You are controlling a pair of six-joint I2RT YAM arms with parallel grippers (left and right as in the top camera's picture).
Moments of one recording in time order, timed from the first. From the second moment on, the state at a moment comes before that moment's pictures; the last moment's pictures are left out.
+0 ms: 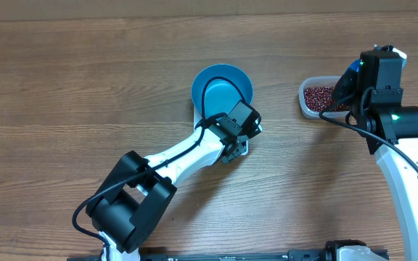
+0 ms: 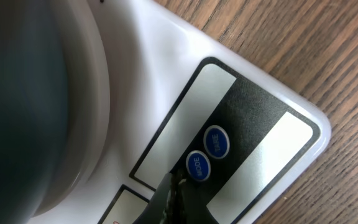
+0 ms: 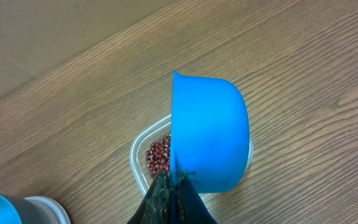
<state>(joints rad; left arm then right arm) -0.74 1.93 1.22 -0.53 -0.18 0.32 0.03 1.33 1.24 -0.70 0.26 0.49</state>
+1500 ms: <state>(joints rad) -0.63 1.71 1.22 -0.39 -0.21 0.24 0.03 1.33 1.24 -0.70 0.26 0.49</state>
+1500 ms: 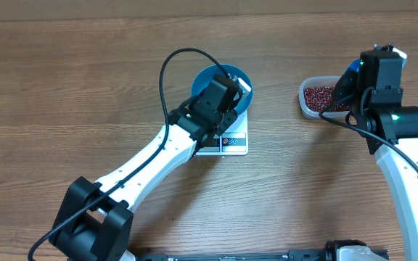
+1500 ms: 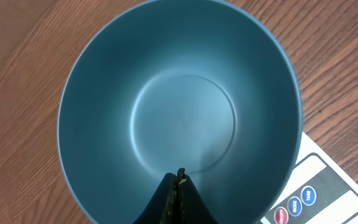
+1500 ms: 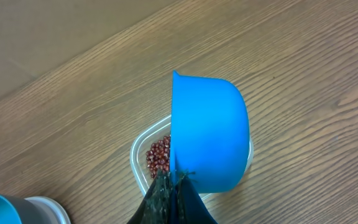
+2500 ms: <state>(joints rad) -0.63 1.73 1.22 -0.51 -0.26 0.24 0.03 1.33 1.24 -0.70 0.26 0.50</state>
